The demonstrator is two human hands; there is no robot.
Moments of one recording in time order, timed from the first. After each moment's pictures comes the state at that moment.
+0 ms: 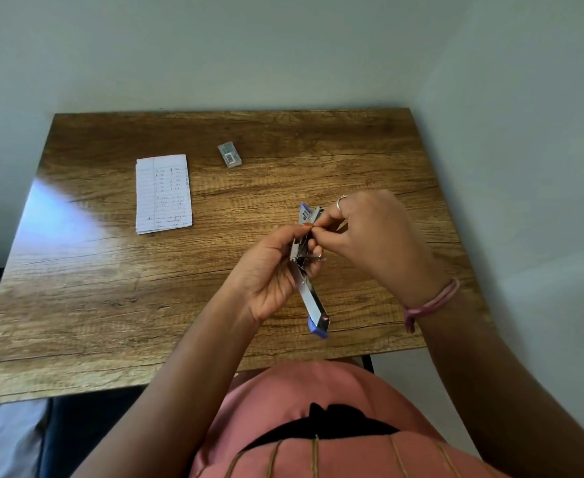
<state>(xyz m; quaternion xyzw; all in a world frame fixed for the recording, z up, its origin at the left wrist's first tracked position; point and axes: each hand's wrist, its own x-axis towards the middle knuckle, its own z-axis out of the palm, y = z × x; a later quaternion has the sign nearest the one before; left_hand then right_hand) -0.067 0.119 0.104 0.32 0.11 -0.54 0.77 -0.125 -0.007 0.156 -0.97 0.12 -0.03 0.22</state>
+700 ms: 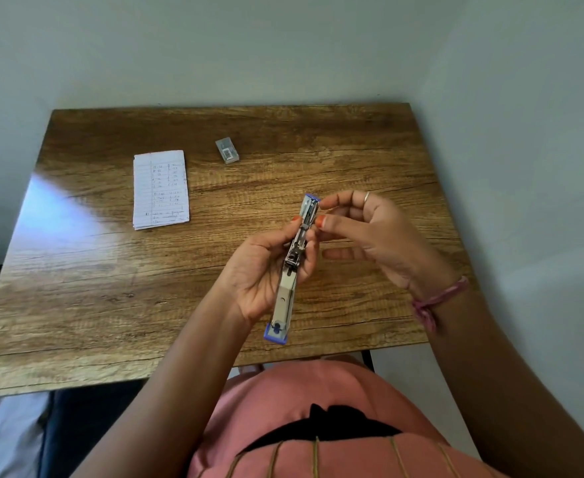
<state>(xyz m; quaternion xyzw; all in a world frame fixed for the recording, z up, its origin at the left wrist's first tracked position) -0.071 0.122 0.110 0.21 0.19 -0.56 0.78 -0.138 -0.026 0.135 -0.67 0.25 0.03 0.70</state>
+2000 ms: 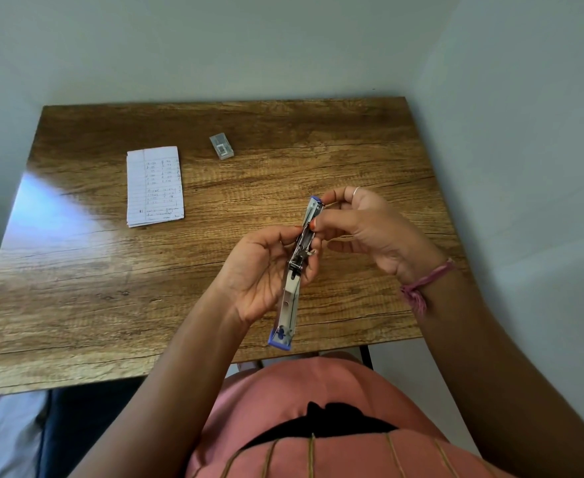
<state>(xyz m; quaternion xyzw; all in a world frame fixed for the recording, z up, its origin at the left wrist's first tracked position) -0.076 0.121 0.110 0.24 0.16 -0.59 0.75 -0.123 -0.029 0.130 -0.65 0.31 0.08 0.69</state>
